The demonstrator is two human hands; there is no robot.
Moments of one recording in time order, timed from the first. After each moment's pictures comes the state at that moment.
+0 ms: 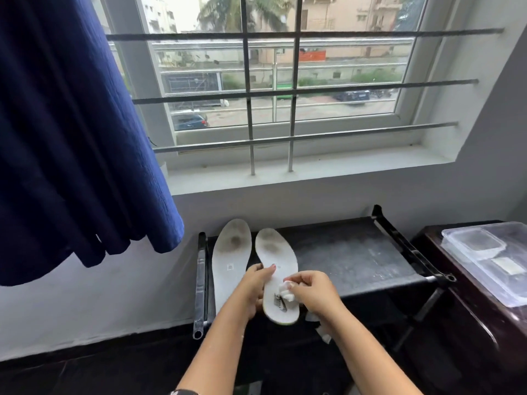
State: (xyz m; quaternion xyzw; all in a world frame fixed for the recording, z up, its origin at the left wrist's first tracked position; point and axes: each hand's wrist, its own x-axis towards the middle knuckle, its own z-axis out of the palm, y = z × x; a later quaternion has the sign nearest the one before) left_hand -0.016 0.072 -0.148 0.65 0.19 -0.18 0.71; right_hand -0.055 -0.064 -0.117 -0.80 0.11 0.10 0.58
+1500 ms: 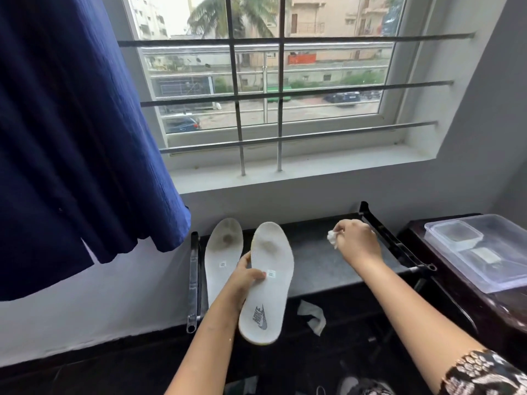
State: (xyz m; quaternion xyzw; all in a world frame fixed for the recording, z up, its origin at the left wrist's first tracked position) left_hand -0.035 0.076 -0.122 0.64 0.13 -0.16 0.74; right_hand 0.012 -0.164 -0.096 -0.96 0.09 -0.16 0.21
